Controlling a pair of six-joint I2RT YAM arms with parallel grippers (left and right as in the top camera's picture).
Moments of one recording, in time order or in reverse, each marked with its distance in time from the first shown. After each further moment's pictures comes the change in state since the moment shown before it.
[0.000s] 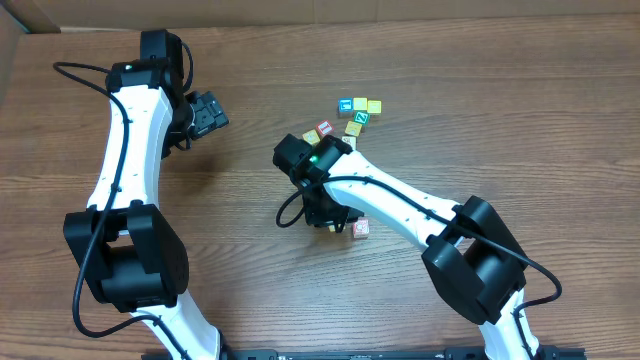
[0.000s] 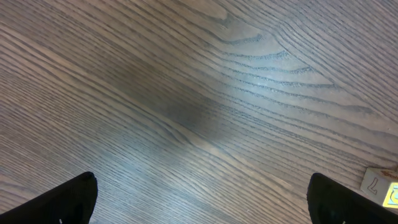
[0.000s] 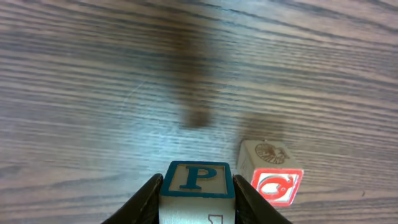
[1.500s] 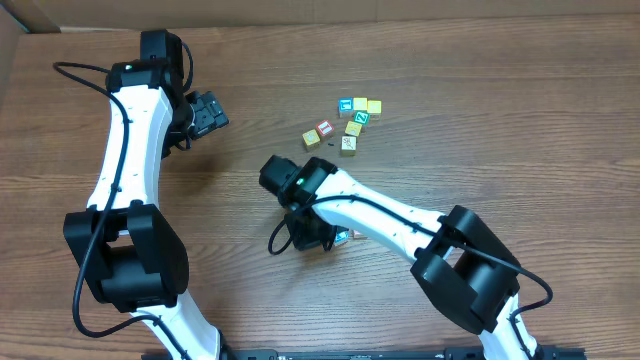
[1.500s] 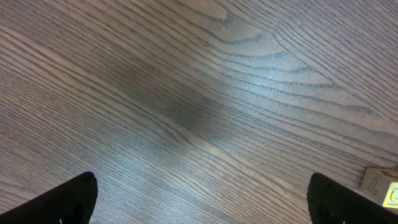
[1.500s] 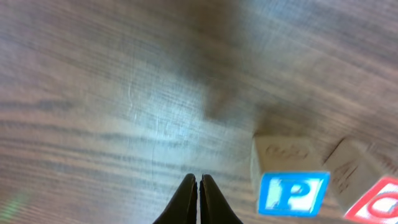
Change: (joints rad) left arm 0.000 0.000 0.000 0.000 0.000 0.000; right arm 0.080 0.000 -0.055 0.092 -0.129 -0.143
